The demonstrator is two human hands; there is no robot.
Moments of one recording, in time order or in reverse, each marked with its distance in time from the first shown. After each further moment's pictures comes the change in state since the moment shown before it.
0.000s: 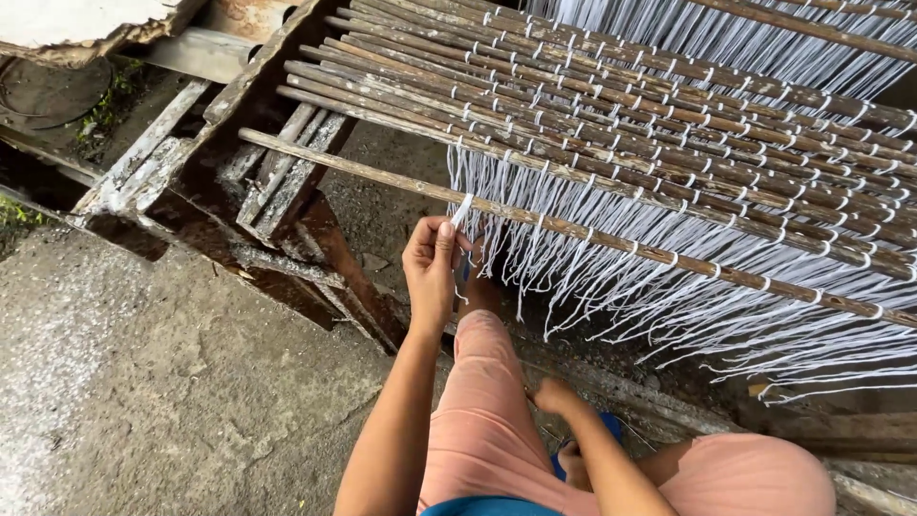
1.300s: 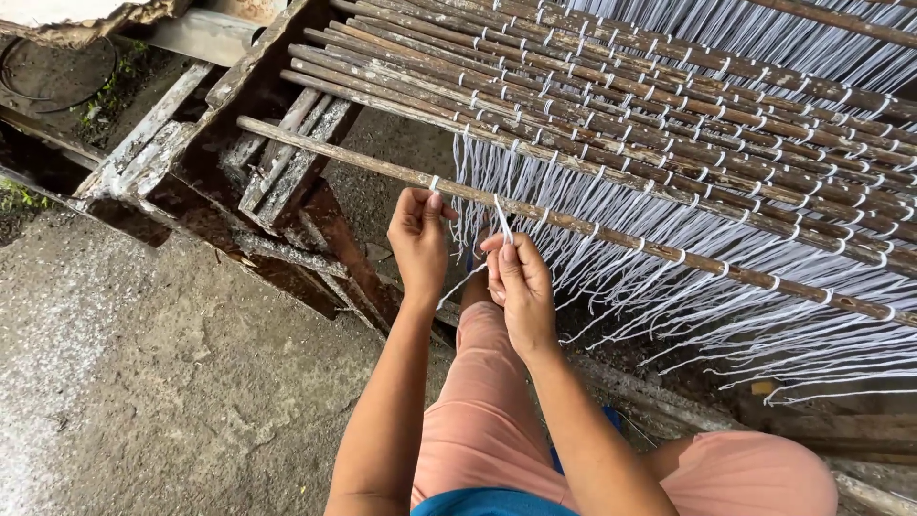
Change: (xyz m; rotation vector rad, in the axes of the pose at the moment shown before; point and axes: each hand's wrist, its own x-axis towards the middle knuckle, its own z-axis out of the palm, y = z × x) left_hand 0.030 -0.009 -0.008 0.198 0.098 0.108; right_hand -0.156 -0.273 -0.166 1.175 0.402 -0.859
